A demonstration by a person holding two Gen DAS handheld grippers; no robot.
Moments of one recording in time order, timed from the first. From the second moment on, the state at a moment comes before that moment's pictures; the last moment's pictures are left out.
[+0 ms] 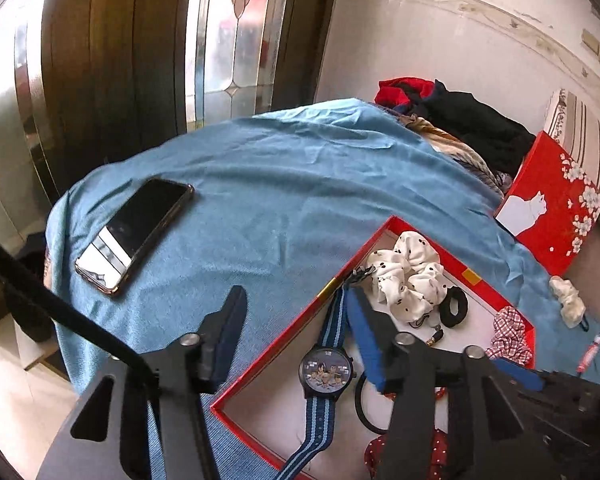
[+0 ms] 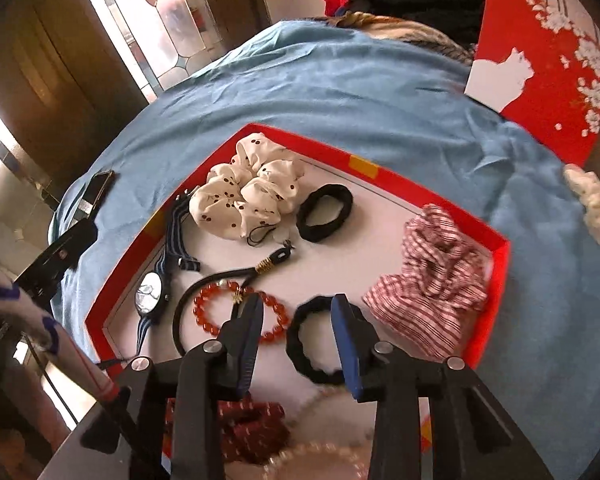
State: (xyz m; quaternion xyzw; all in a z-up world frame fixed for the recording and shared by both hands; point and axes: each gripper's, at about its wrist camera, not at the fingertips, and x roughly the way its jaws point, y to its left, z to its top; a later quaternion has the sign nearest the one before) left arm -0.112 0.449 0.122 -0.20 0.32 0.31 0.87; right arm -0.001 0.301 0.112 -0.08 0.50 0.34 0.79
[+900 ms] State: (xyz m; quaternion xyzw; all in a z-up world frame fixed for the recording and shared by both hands) left arm -0.106 0.396 0.134 -0.13 0.32 0.31 0.89; right arm -0.083 0.201 0.127 -0.15 0.45 0.29 0.83
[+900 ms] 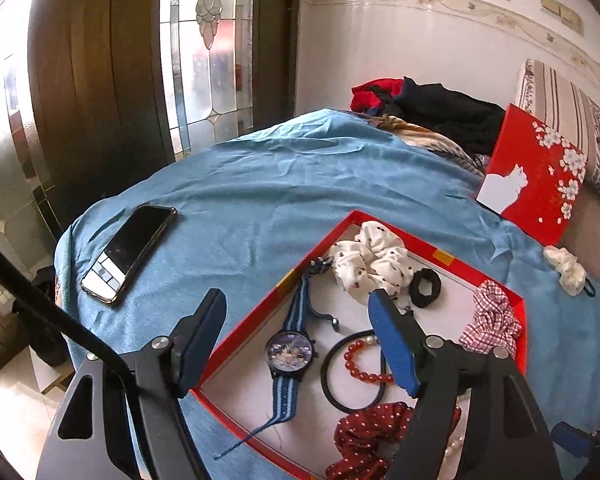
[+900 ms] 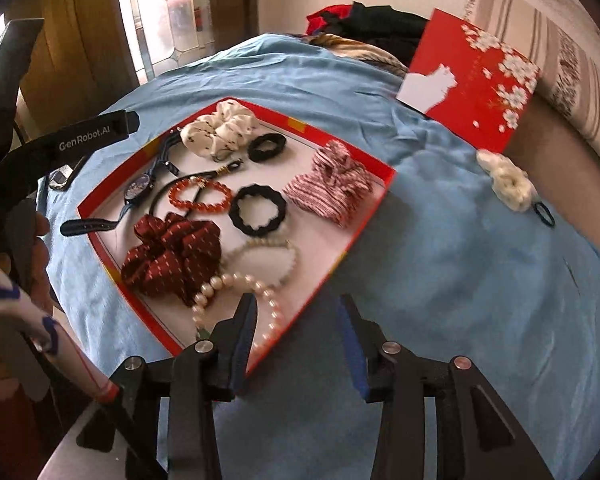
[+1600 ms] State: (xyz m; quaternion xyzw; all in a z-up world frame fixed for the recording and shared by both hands) left arm -0.201 0.311 0.207 0.00 0.20 0.38 0.90; right arm -0.113 0.110 0.139 -0.08 0.45 0.26 0.85
